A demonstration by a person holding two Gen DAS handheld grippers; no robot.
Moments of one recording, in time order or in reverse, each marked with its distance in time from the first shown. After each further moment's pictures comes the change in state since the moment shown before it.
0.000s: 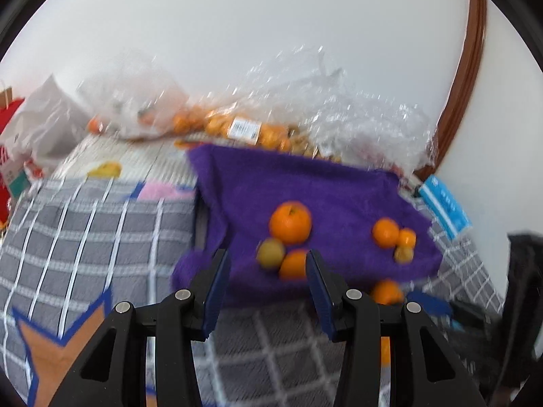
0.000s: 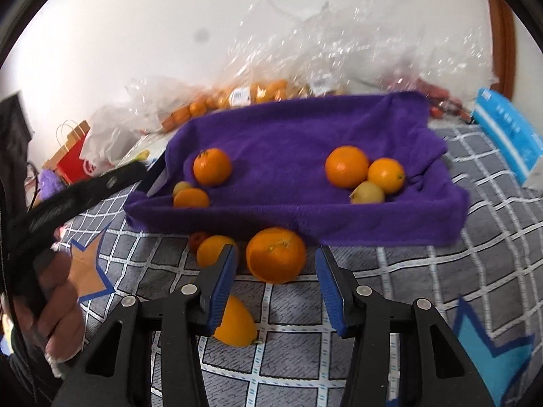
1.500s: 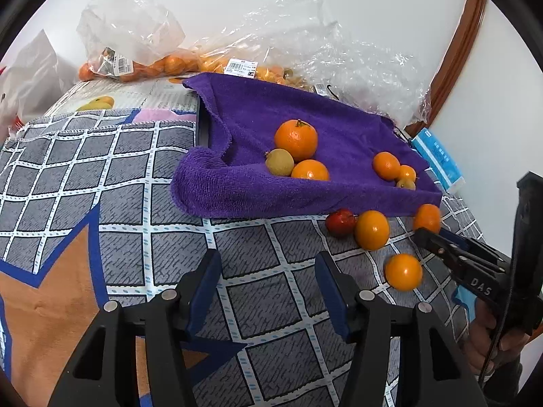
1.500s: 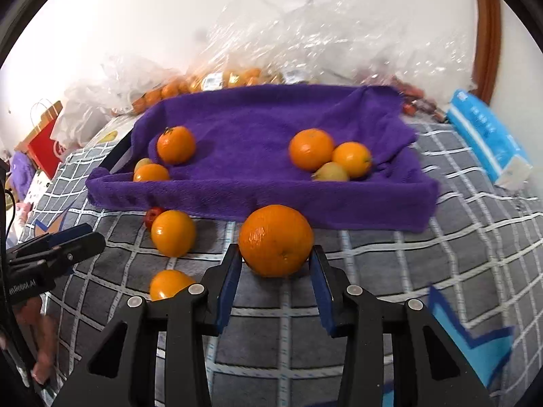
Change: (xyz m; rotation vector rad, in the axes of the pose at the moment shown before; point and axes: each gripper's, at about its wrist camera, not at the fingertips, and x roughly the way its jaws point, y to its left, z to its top) left arm 0.012 0.013 -0.044 0.013 0.140 -0.074; right arm -0.011 -0.011 -0.013 -0.036 -0.023 -0.180
